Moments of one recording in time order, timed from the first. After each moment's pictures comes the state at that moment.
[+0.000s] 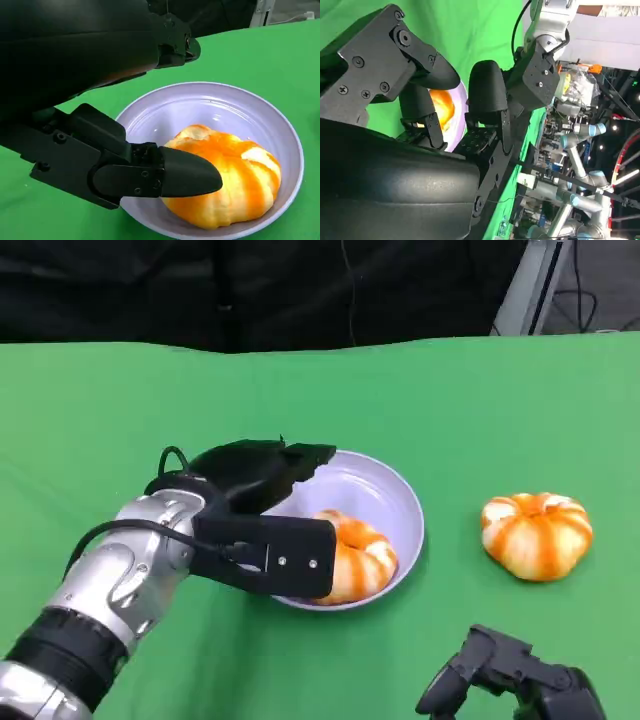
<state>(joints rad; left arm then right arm) -0.64 0.27 -0.50 0.53 0.69 -0.11 -0.24 0.46 0.00 0.28 -0.22 -0.18 -0.54 -0.02</state>
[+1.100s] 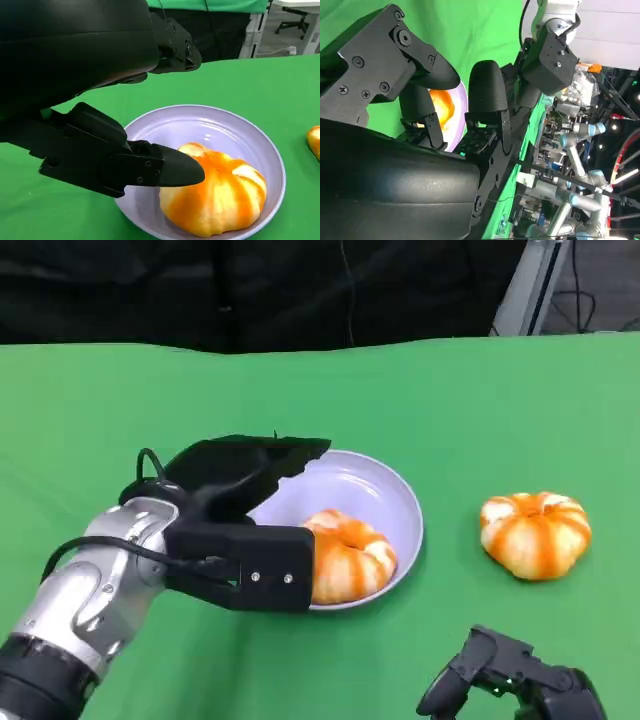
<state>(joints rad) -0.54 0.33 -0.43 0.35 0.66 -0.14 -0.21 0.47 0.01 0.28 -0.23 -0.18 -0.54 -0.02</state>
